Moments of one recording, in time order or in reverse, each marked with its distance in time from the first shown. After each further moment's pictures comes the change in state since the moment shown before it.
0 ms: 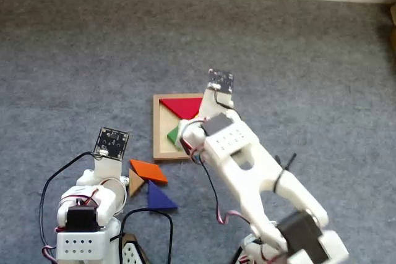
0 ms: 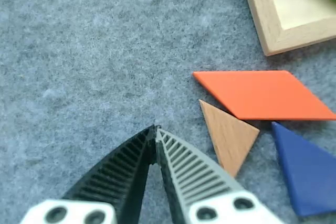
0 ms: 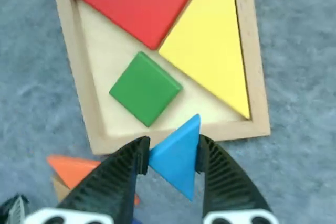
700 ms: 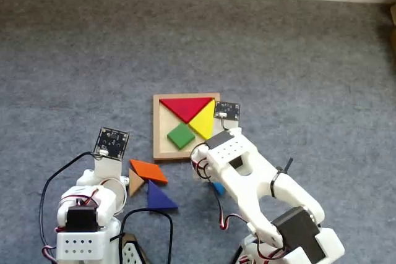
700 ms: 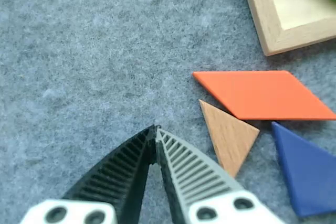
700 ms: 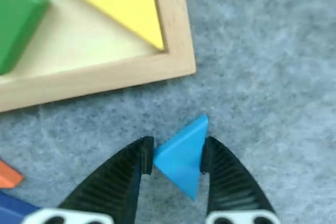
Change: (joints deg) left arm 0.0 0.0 0.0 0.0 0.0; right arm 0.5 0.7 15.8 0.3 4.2
